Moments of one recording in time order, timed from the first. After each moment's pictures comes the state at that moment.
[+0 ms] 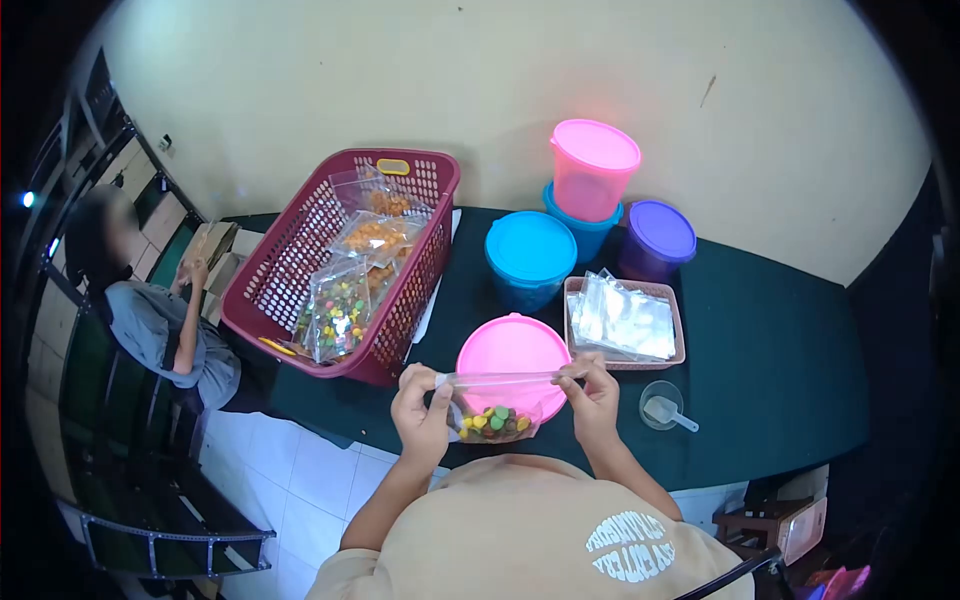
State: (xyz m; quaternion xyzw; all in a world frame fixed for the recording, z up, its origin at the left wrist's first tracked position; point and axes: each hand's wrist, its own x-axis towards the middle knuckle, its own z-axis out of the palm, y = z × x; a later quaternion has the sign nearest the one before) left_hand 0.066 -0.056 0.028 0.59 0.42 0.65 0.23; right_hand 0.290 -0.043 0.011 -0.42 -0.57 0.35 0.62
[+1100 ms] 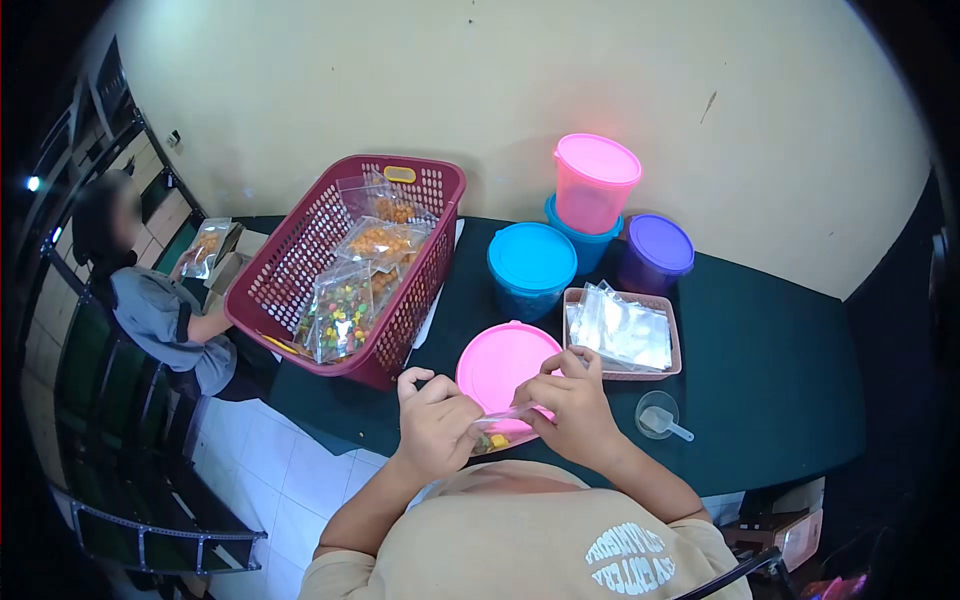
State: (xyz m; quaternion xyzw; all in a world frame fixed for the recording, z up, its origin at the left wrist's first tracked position) left_hand 0.067 -0.068 0.087 0.83 0.33 0.44 -0.02; right_hand 0.278 -0.060 0.101 -0.38 -0.85 0.11 0.34
